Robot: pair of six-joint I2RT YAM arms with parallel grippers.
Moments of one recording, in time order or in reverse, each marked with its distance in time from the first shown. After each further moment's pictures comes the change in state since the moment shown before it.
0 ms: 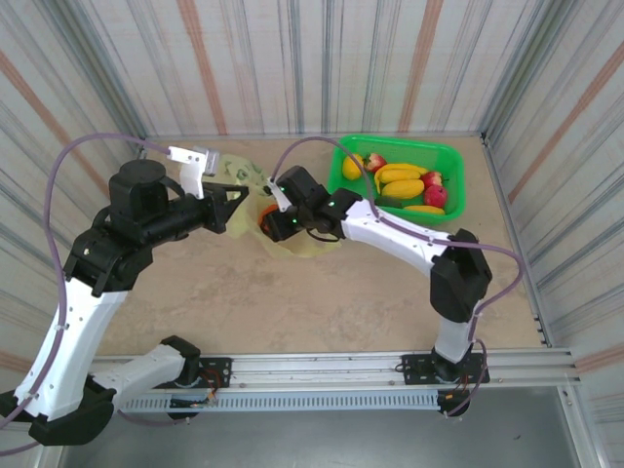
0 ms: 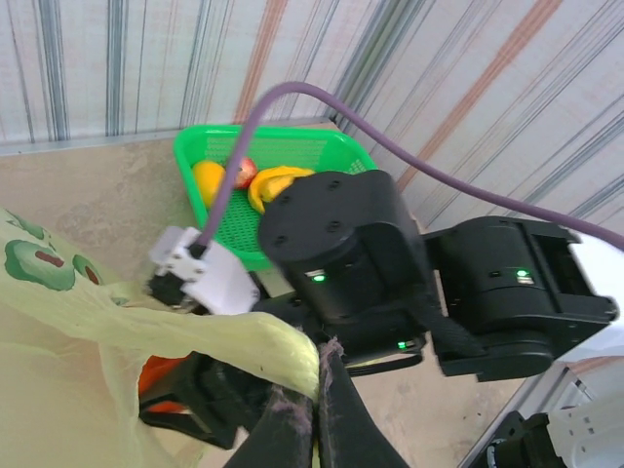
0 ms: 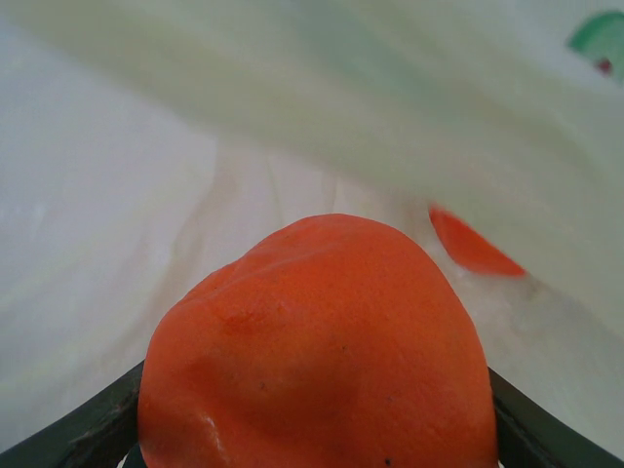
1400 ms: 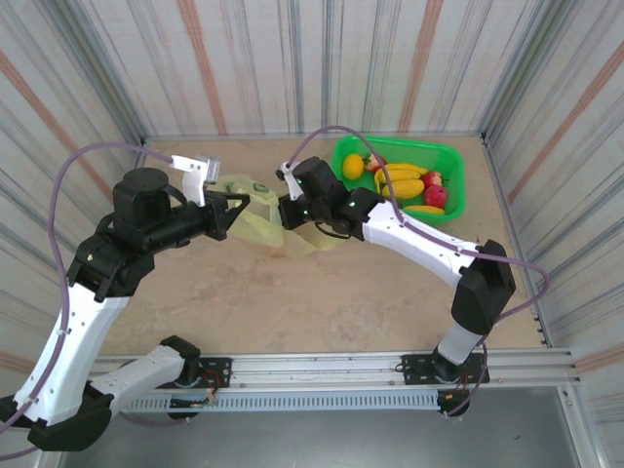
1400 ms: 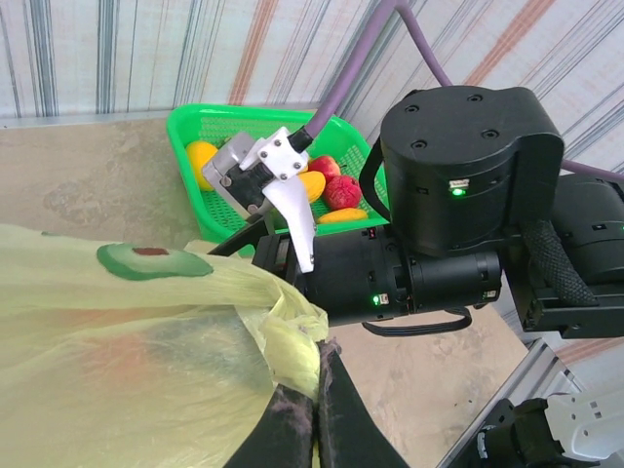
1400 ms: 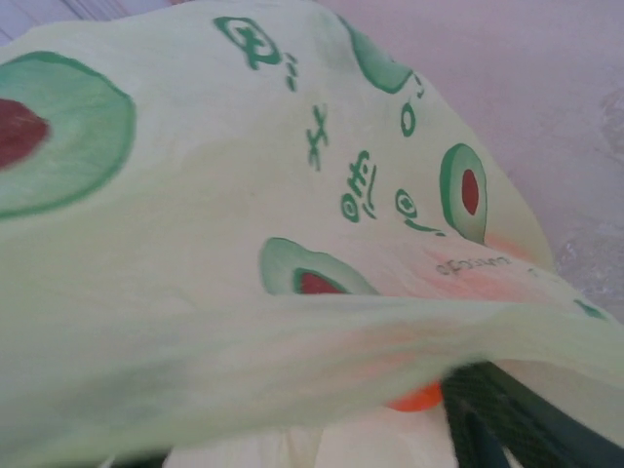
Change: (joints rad) left arm 0.000 -0.039 -0.068 0.013 0.011 -0.017; right arm -0.033 -0.164 -0.102 0.089 -0.003 0.055
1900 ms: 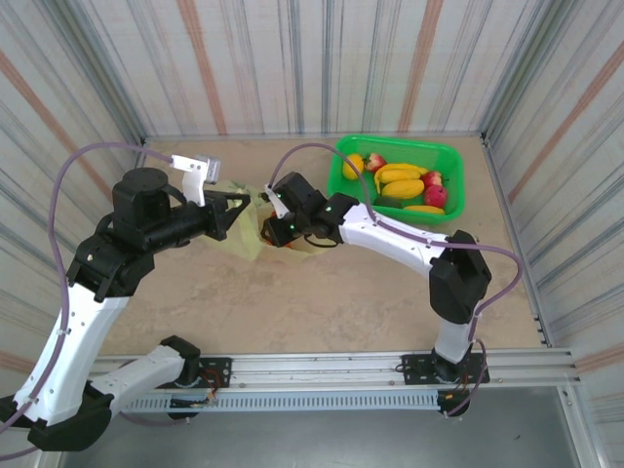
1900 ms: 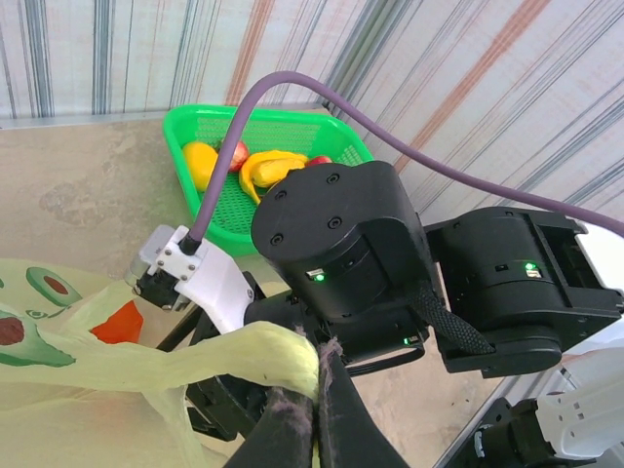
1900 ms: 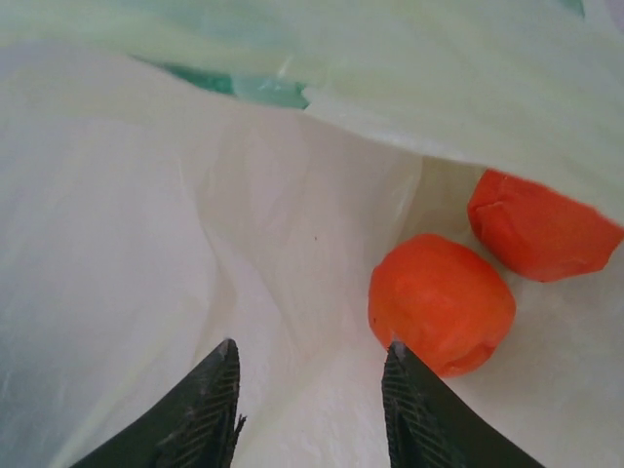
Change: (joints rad) left arm 0.000 0.000 0.001 0.001 0.007 0.000; right arm 0.050 0.132 0.049 -0.101 -0.034 -0.014
